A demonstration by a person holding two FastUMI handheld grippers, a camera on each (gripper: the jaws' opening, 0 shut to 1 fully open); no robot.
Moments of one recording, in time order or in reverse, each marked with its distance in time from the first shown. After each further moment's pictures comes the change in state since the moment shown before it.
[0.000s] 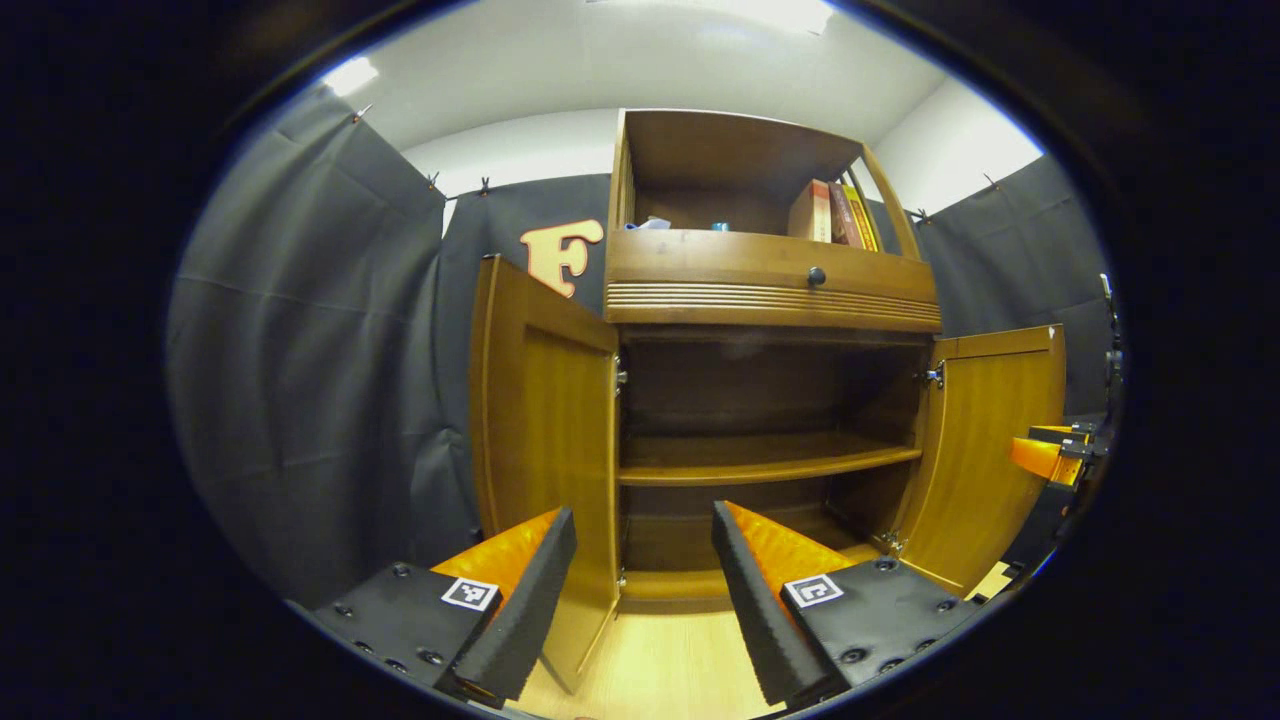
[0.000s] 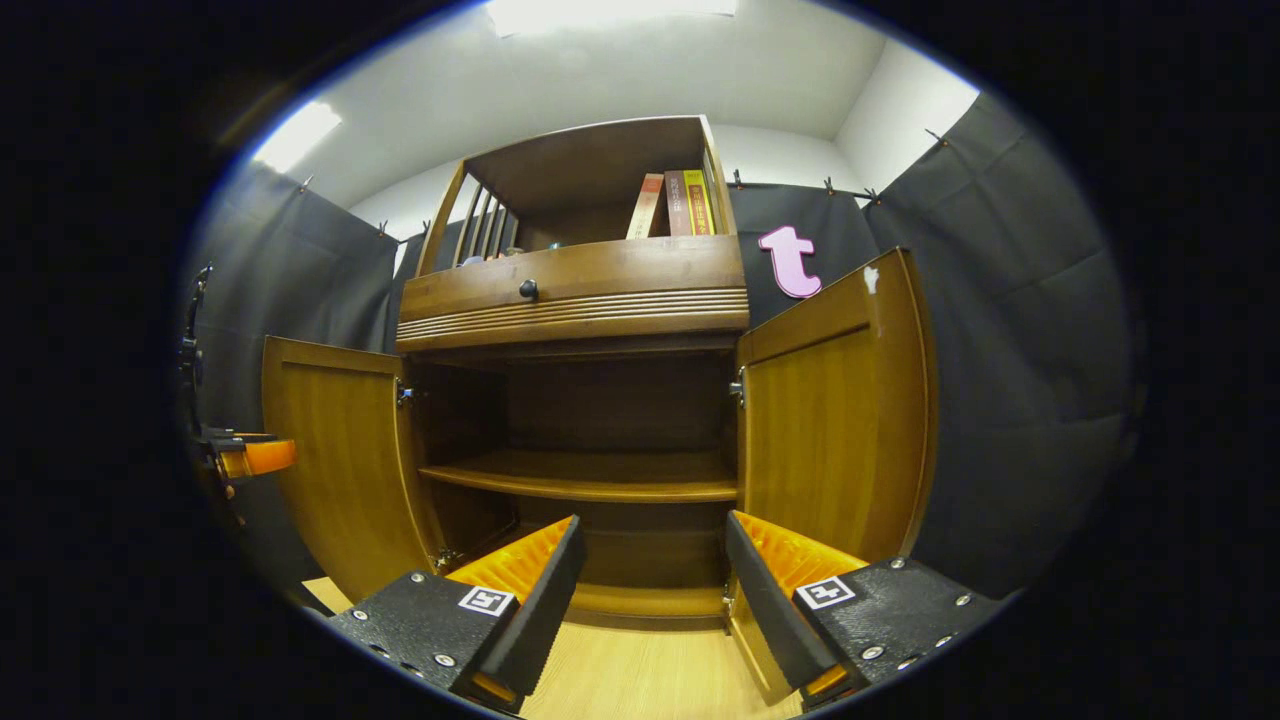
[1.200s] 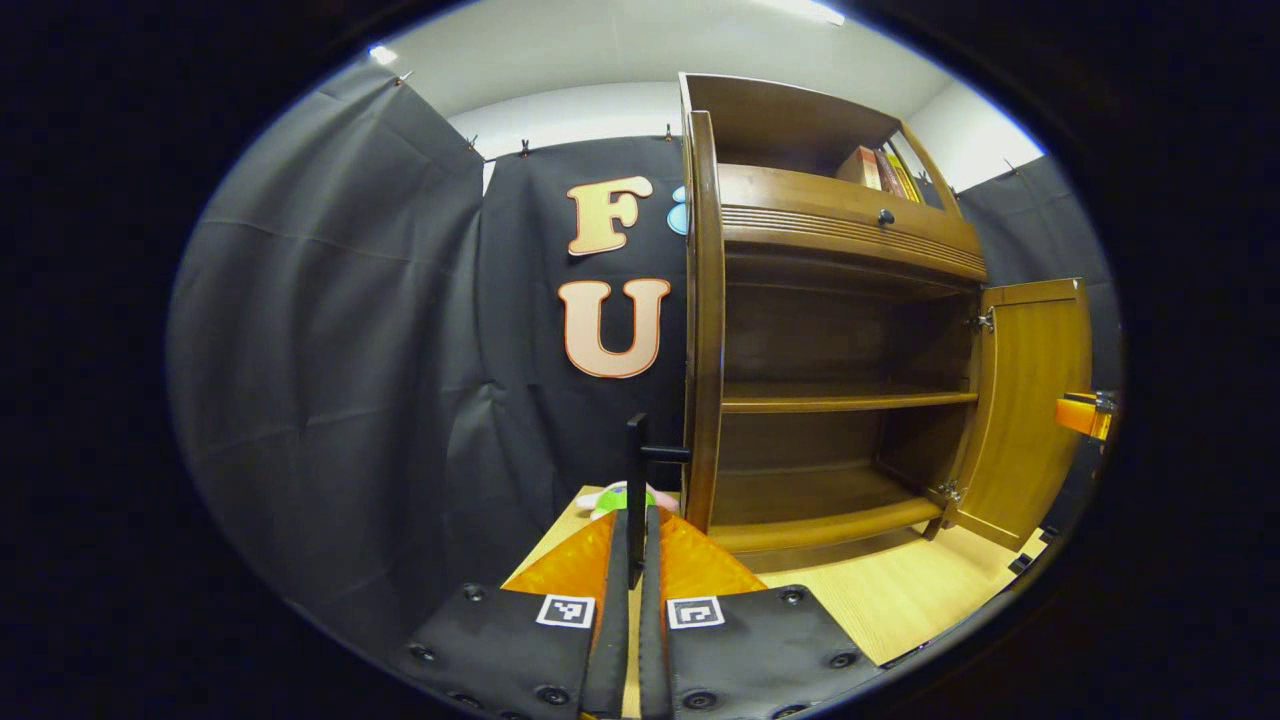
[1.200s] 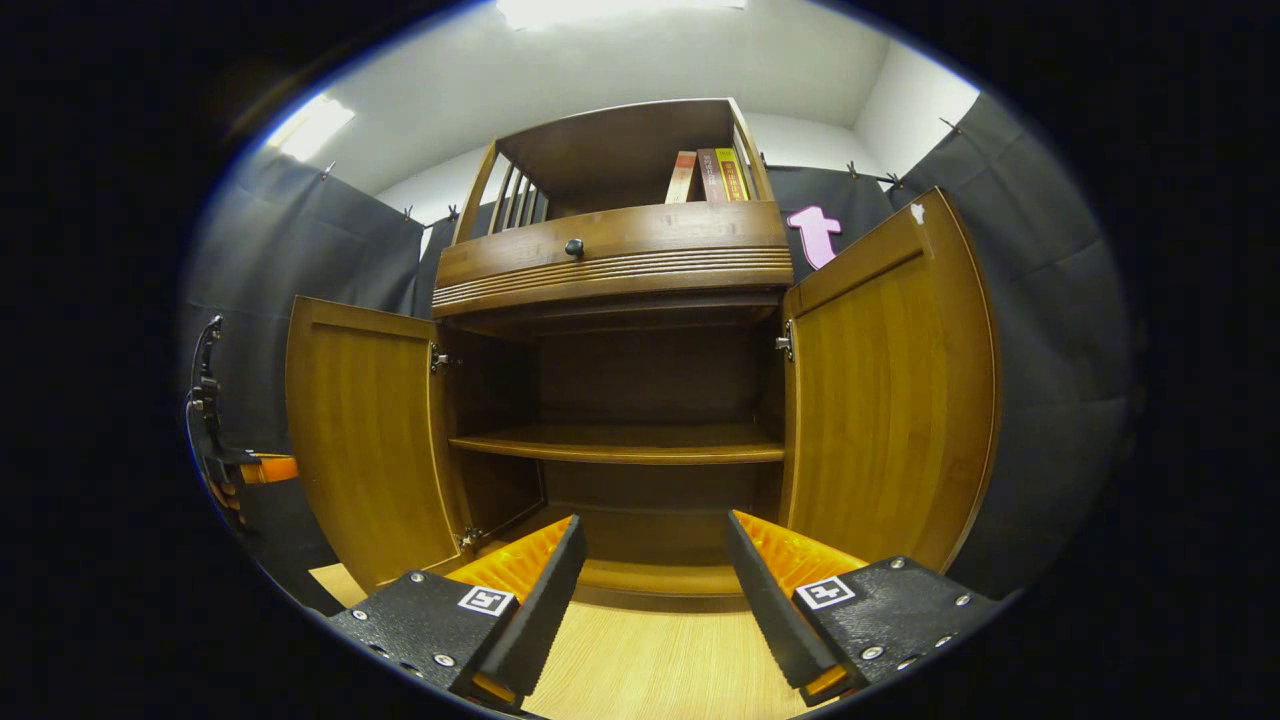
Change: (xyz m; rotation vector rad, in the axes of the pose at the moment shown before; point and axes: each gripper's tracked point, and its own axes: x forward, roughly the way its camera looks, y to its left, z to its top) left arm -0.010 0.113 -0.098 0.003 0.104 0.084; right arm -0.005 0.048 -0.056 0.005 0.045 0.079
